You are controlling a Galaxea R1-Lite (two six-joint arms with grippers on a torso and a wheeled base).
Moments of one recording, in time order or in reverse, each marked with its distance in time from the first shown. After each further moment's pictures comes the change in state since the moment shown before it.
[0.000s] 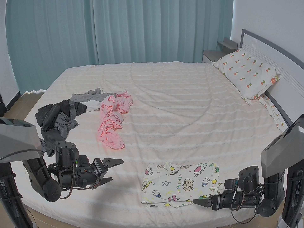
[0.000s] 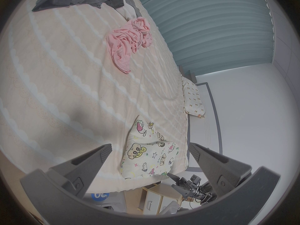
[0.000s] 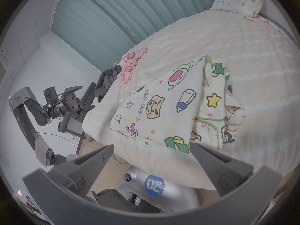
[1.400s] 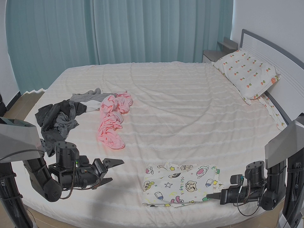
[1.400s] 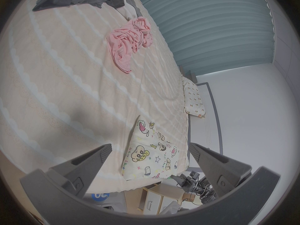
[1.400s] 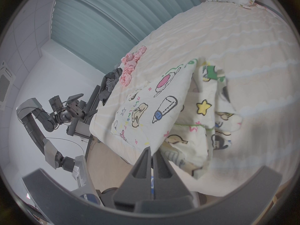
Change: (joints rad) left arm -0.001 0.005 0.000 -0.001 0.003 0.000; right arm -0.198 0.038 -0.010 0.000 0.236 -0.084
